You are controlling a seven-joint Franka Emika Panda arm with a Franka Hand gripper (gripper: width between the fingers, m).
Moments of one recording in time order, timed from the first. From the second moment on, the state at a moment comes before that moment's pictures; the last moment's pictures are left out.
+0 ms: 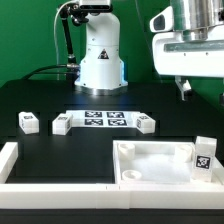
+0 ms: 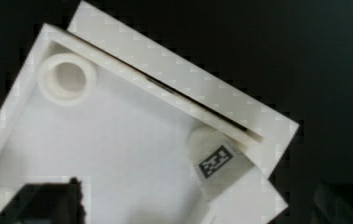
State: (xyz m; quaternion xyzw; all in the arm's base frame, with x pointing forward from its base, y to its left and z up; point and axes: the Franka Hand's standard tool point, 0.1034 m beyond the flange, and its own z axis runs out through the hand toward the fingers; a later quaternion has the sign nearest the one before) arm 0.627 0.111 0.140 -0.86 0.50 -0.01 0.10
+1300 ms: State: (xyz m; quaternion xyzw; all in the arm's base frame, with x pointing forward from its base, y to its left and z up) arm 0.514 0.124 0.078 -1.00 -0.04 -0.01 0.03
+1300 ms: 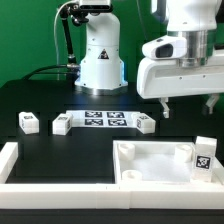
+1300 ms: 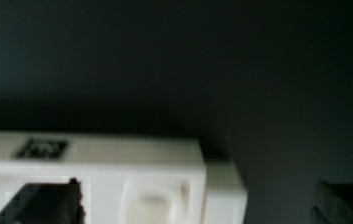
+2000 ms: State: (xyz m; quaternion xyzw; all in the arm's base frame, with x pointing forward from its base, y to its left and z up) arm 0.488 0.092 0.070 -0.98 -0.21 0.03 0.01
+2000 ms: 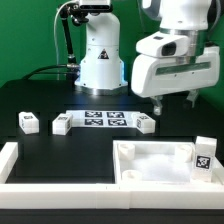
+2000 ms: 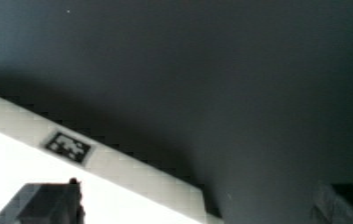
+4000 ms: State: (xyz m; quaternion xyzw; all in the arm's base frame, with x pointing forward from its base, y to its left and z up) arm 0.405 0.079 0.011 -0.89 -0.07 0.45 -0.06
